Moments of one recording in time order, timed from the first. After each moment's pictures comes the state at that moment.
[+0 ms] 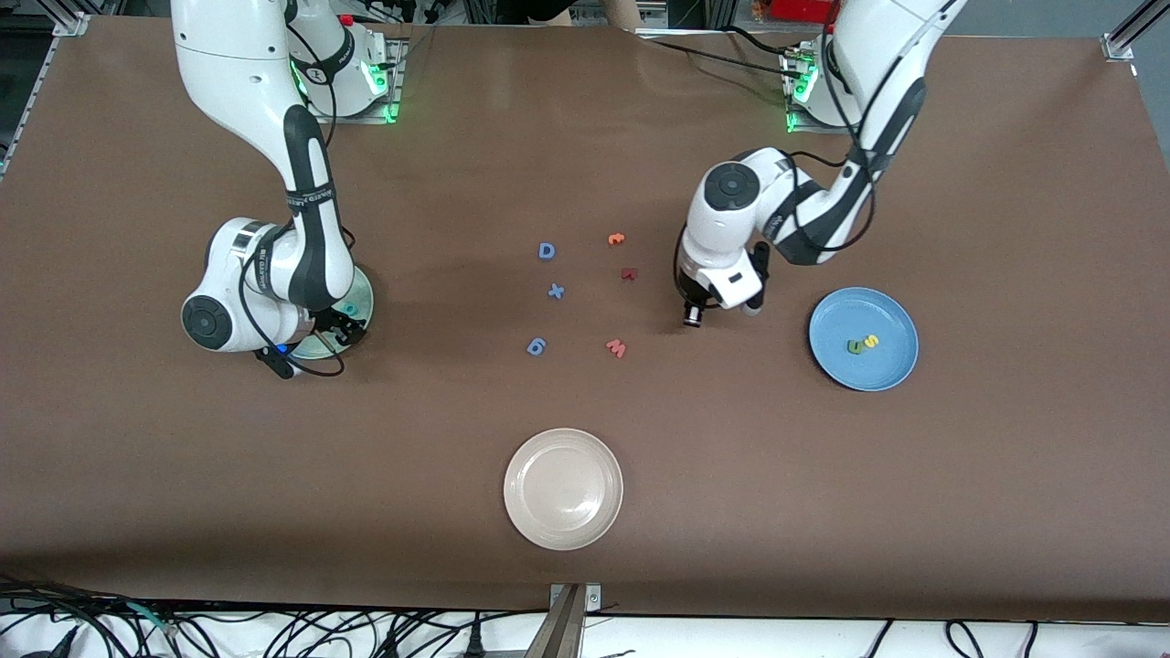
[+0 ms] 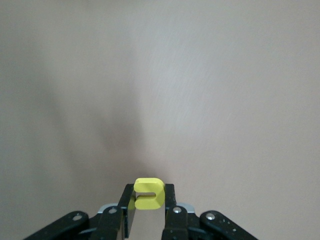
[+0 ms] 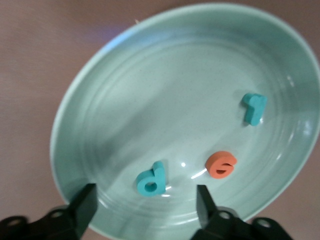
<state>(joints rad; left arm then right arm) -0.20 0.46 -0.34 -2.07 0.39 2.57 -2.13 0.71 0.64 -0.66 -1.90 0.54 1.98 0.50</state>
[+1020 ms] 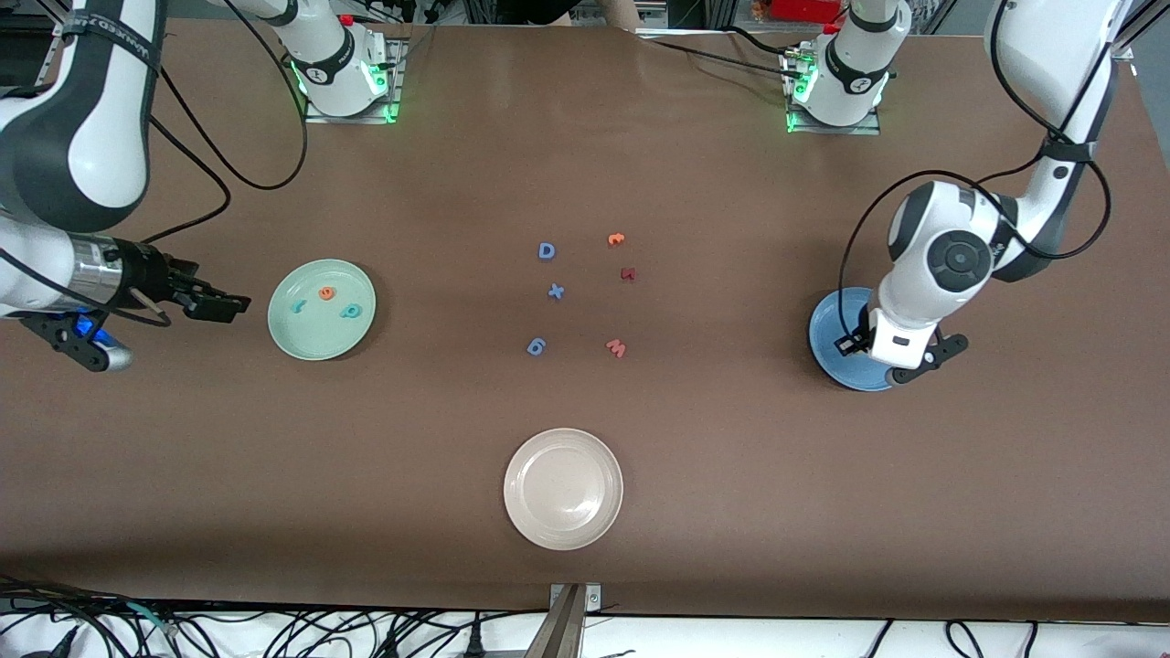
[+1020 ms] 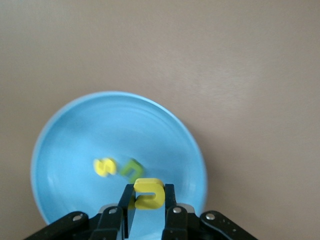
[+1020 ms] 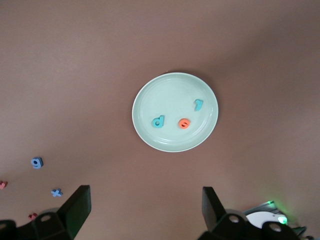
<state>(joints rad) 0.18 0.37 -0.28 -2.08 0.27 2.38 -0.72 0.71 0.48 -0.92 -1.40 0.46 1.41 0.33</state>
